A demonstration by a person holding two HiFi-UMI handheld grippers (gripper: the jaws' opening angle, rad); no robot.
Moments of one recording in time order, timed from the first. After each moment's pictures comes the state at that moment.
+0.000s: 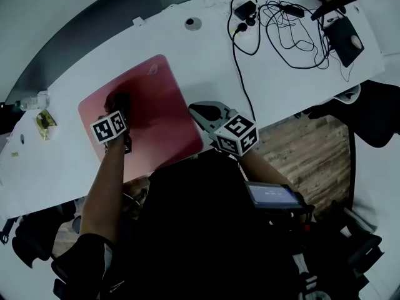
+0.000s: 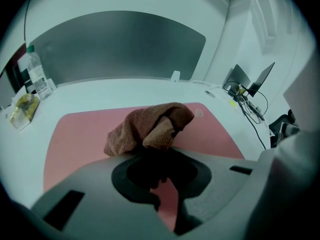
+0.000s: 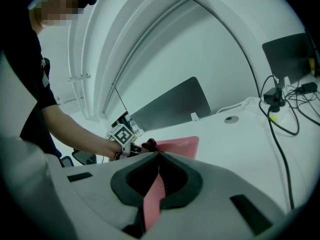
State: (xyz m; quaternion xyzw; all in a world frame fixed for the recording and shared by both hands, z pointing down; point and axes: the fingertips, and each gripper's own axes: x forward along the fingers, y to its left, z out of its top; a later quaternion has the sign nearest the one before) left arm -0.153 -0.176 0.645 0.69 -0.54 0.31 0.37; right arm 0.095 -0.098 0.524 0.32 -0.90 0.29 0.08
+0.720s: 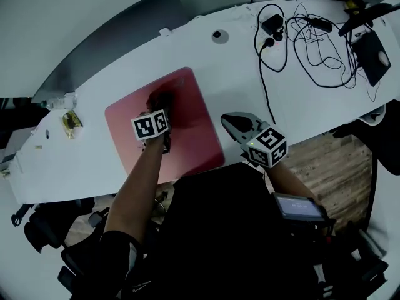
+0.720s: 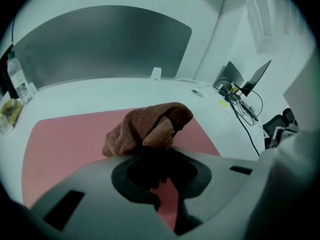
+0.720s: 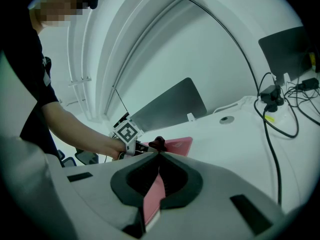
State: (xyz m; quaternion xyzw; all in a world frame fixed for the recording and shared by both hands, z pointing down) left arm -0.068 -0.197 0.646 0.71 -0.51 0.32 0.38; right arm 0.130 -0.112 0.531 0.30 -0.90 0.30 0.07
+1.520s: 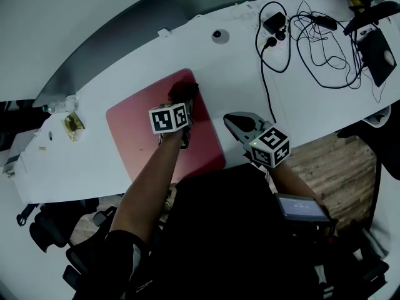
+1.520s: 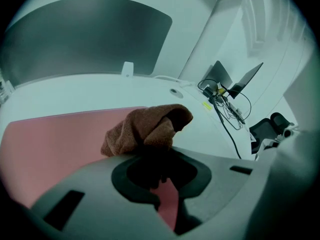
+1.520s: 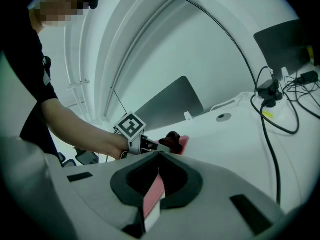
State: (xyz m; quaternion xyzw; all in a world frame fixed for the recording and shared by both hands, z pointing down) left arm 0.023 -0.215 0.643 0.74 -0.45 0.30 0.40; right arm 0.138 -0.125 0.542 0.30 -0.90 0.31 0.07
